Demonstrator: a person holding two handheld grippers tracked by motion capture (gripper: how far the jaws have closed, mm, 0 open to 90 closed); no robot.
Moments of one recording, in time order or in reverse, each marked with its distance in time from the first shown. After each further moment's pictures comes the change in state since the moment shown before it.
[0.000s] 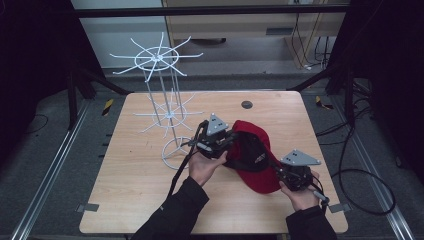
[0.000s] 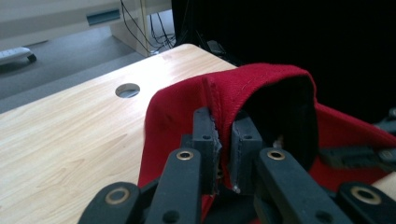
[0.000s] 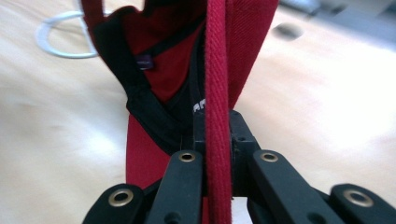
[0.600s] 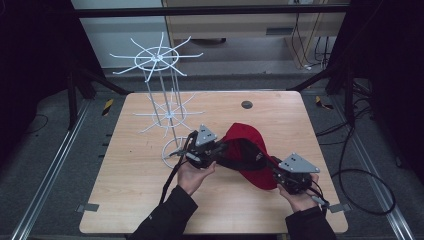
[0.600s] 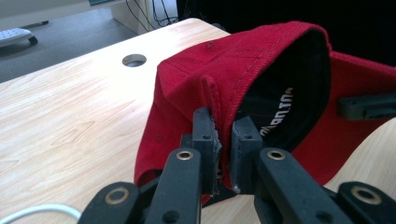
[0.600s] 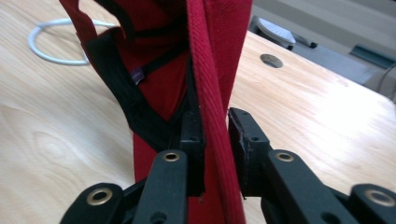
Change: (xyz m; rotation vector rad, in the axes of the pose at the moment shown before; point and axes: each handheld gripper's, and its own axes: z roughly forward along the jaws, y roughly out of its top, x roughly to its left) left arm 0.011 -0.037 -0.019 0.062 0.007 0.000; right arm 0.010 -0.004 -0.005 -0.084 -0.022 -0.068
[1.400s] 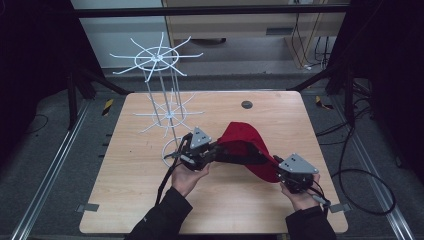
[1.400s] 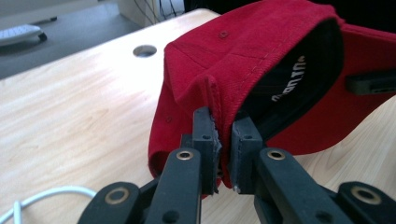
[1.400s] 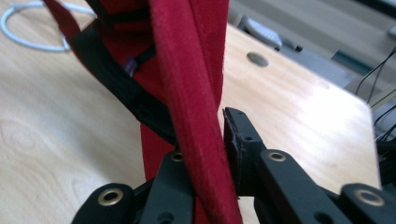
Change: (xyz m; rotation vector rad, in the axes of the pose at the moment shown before) left arm 0.008 -0.011 -0.004 0.026 0.027 0.005; right arm -0.005 -0.007 0.005 0.023 -0.052 -0.058
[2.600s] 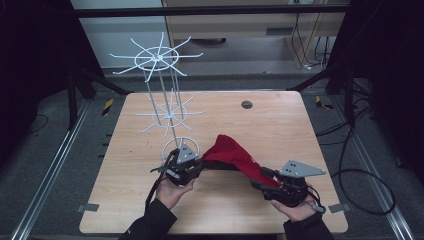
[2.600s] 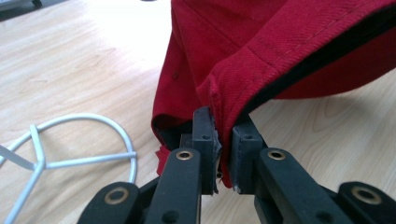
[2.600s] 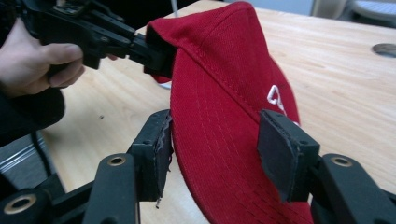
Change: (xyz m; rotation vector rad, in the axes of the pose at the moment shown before) left arm 0.011 -0.050 -0.021 0.112 -0.003 0.012; right arm 0.025 0.017 -0.027 -0.056 0.407 0.260
